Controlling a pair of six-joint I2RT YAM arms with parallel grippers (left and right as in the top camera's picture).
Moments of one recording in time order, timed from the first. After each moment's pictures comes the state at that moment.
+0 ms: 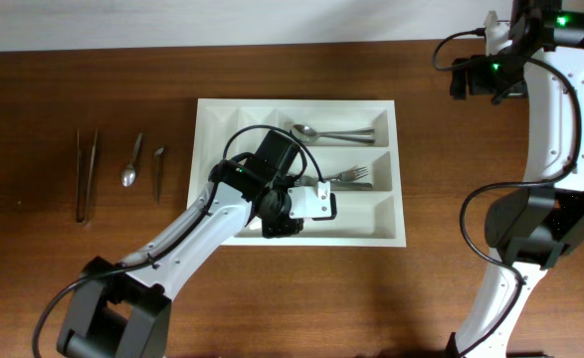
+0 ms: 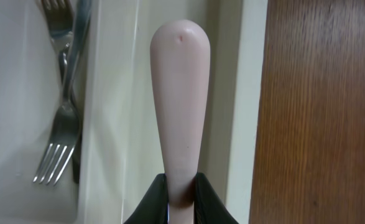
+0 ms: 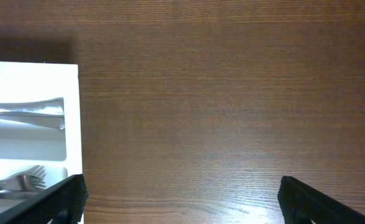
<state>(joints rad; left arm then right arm) -0.56 1.71 1.21 -0.75 0.30 0.95 -0.18 2.23 2.41 -1.40 -0.05 -0.16</state>
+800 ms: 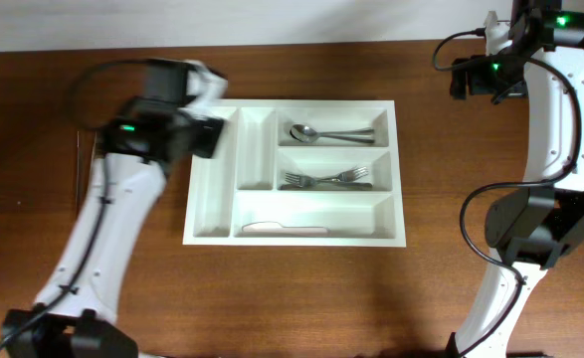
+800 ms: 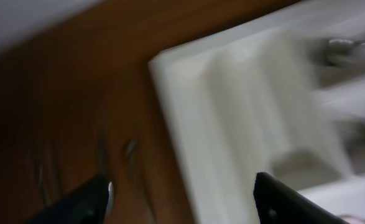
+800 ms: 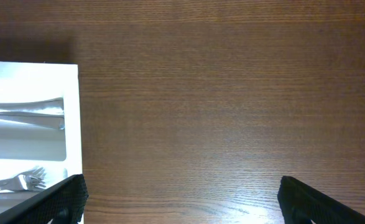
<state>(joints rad) -0.14 1.61 1.49 -0.81 -0.08 0.22 -0.18 2.23 2.41 -1.40 -0.05 -0.16</state>
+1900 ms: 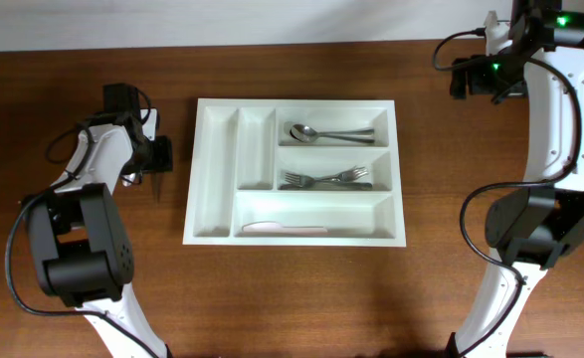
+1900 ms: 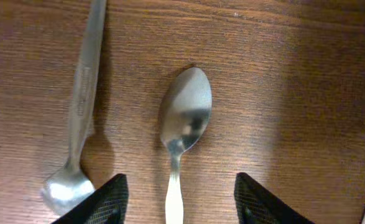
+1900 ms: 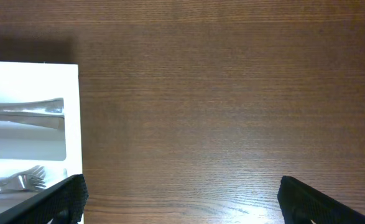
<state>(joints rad) 0.13 2.08 1.49 -0.72 -0.01 0.06 -0.18 2.23 2.41 -1.40 -0.05 -0.16</state>
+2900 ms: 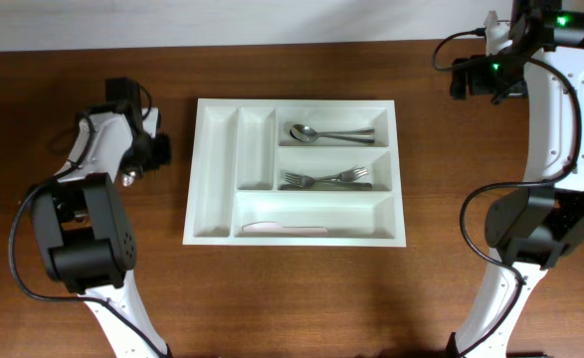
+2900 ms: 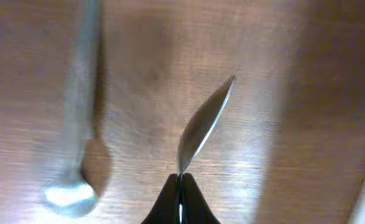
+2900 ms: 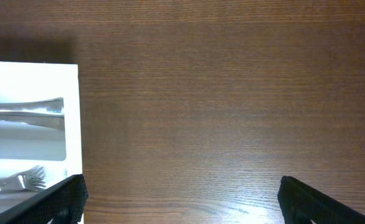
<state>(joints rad) 0.13 2.16 1.67 -0.88 0.00 0.06 -0.18 2.23 2.41 -1.40 -0.05 -0.16</state>
